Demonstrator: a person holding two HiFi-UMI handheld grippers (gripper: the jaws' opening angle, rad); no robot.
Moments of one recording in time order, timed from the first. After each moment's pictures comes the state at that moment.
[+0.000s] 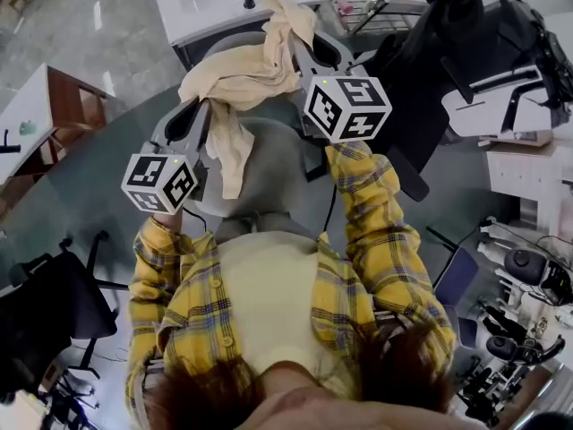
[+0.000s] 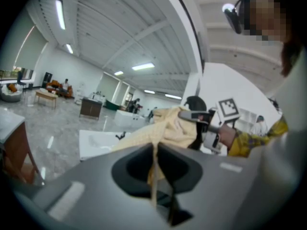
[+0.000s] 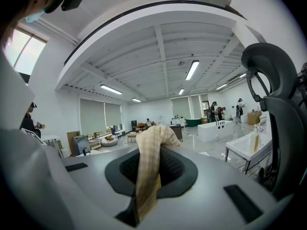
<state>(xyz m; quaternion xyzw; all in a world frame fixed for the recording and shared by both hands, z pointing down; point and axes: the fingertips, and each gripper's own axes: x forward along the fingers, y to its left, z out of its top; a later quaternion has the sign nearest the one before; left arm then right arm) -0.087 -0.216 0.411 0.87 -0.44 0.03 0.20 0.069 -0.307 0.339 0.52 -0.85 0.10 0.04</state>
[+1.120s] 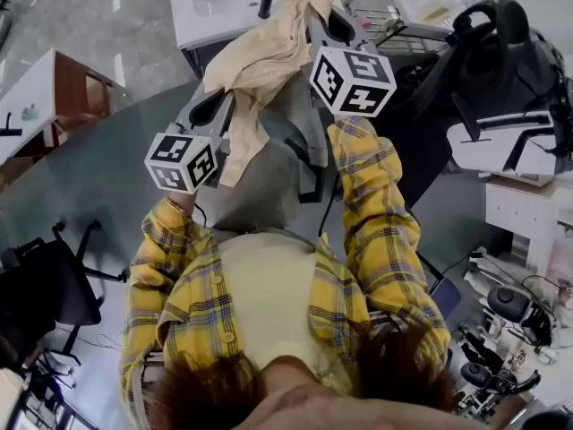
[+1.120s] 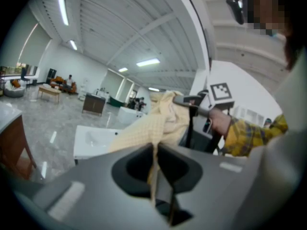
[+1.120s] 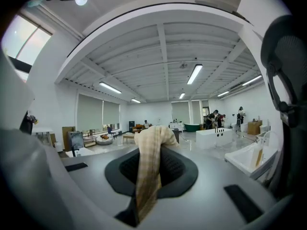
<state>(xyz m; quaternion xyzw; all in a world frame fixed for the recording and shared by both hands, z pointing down) -0.042 -0.298 0.441 0.86 -0.46 0.04 0.22 0.085 -0.430 0.324 0.52 -0.85 0.05 0.04</state>
